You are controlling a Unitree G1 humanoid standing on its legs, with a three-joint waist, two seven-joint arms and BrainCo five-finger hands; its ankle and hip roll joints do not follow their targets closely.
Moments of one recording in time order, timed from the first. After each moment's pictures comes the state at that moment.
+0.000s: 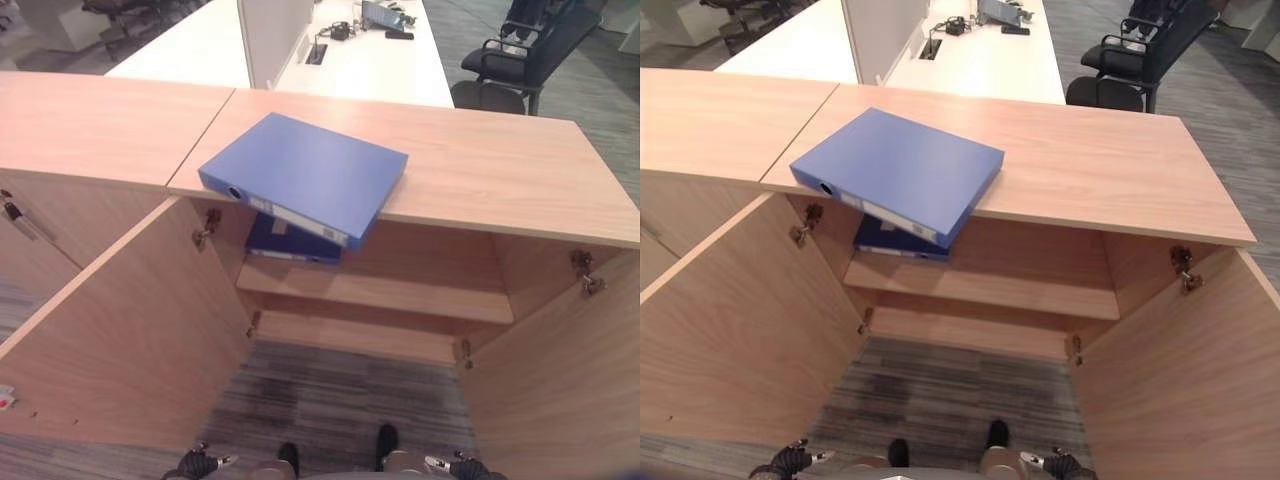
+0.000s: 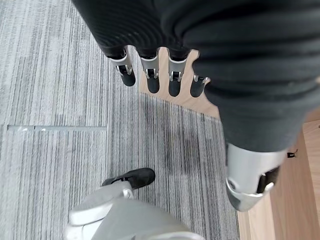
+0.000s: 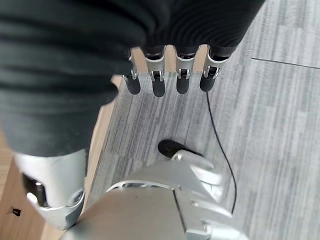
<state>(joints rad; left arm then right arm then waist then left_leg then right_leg) 0.06 0.30 -0.16 1.22 -0.08 -0.07 0.05 0.04 -0.28 0.19 1.23 0.13 -0.01 -0.03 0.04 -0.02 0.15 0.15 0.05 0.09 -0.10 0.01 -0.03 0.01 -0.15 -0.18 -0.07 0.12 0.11</state>
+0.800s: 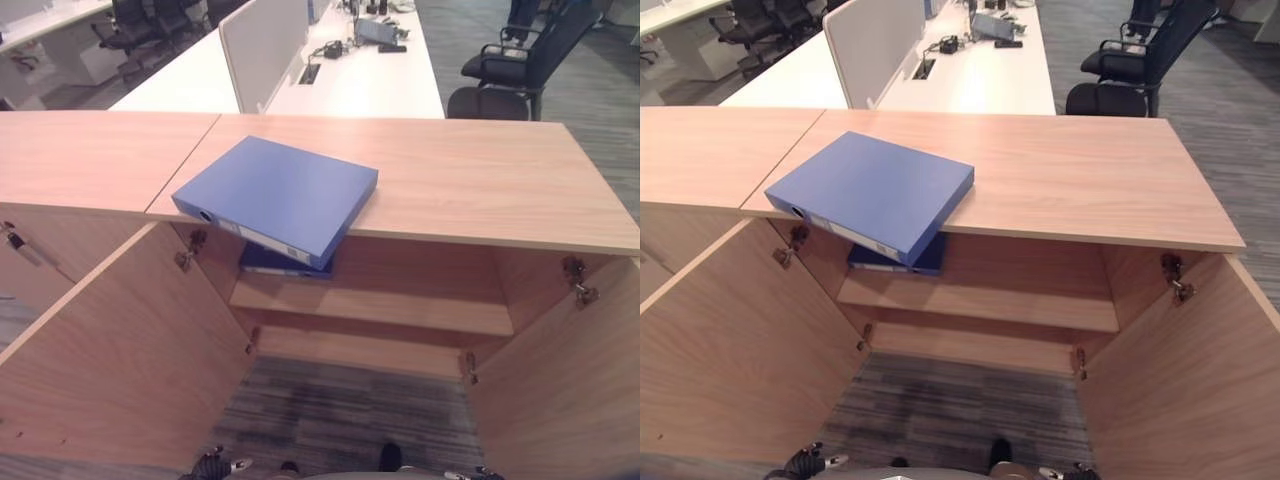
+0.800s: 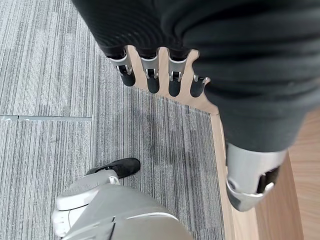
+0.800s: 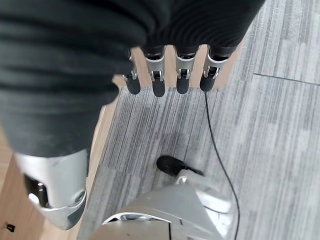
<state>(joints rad) 0.04 0.27 -0.16 1.18 -0.07 -0.07 0.05 0.06 -0.33 0.19 1.22 0.14 -0.01 -0.04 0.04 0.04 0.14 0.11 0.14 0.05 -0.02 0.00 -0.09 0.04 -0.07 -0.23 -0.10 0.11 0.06</state>
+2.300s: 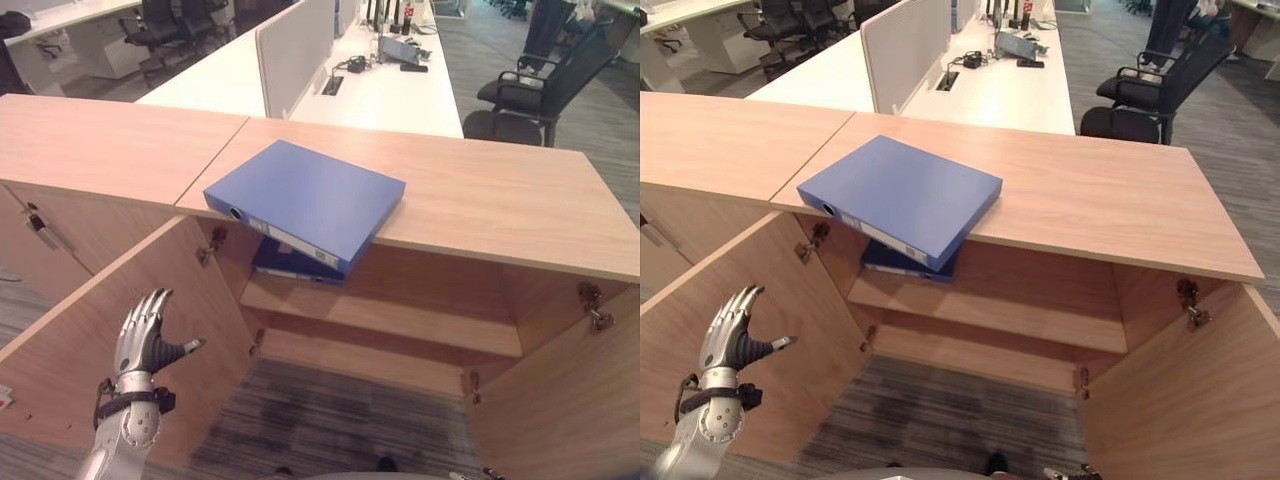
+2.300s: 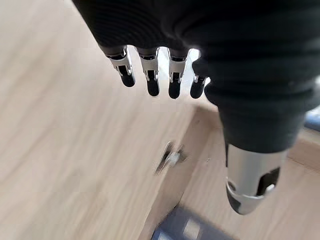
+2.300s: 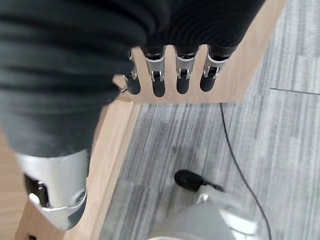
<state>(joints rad) 0.21 0.60 0.04 0.09 0.62 -0.11 0.45 0.13 -0.30 0.13 1.19 0.13 -0.06 -0.09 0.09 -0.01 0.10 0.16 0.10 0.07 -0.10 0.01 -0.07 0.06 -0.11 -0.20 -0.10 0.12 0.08</state>
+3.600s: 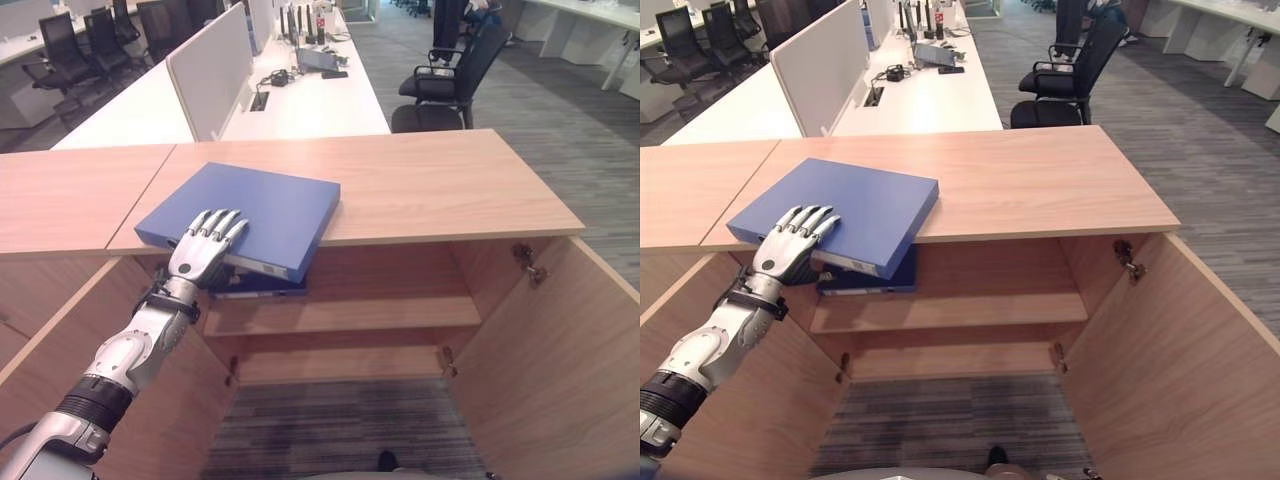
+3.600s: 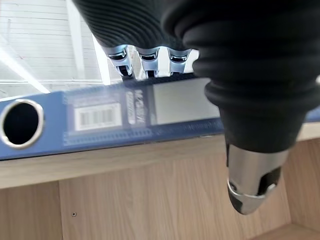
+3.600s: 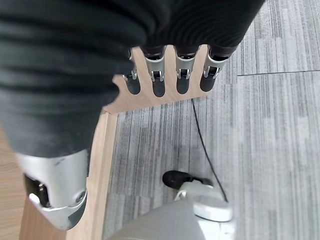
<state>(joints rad) -0.27 0.82 -0.38 0.25 0.83 -0.09 0.42 0.14 -0.33 0.15 1.19 0.13 -0.05 -0.09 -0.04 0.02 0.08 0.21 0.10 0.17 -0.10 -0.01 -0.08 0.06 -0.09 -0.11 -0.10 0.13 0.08</state>
